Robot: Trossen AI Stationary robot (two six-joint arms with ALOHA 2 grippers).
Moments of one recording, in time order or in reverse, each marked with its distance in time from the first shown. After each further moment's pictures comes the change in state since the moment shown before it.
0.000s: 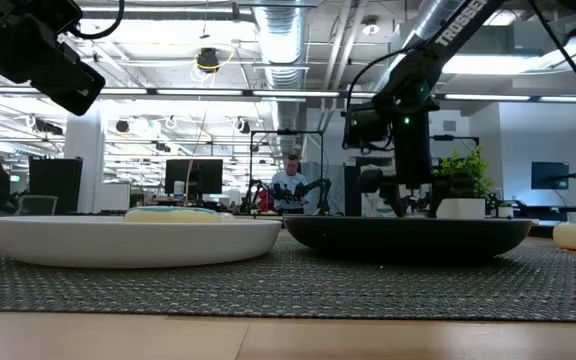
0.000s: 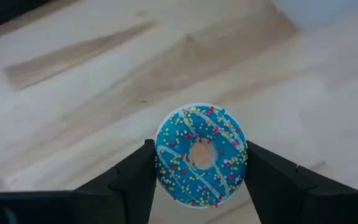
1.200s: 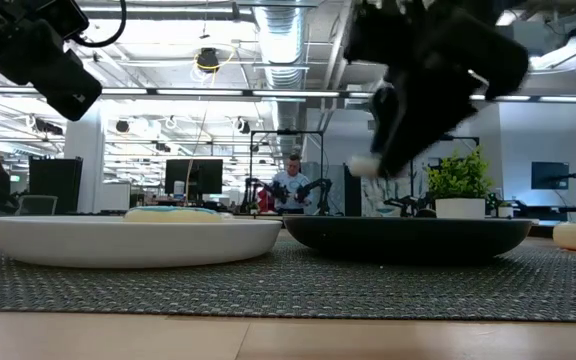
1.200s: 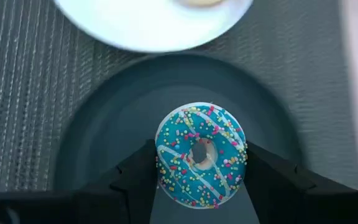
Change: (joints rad) left arm 0.000 0.002 0.000 -0.005 -0.067 -0.112; right arm 0.805 -0.126 0.002 0.272 -0.238 -1.261
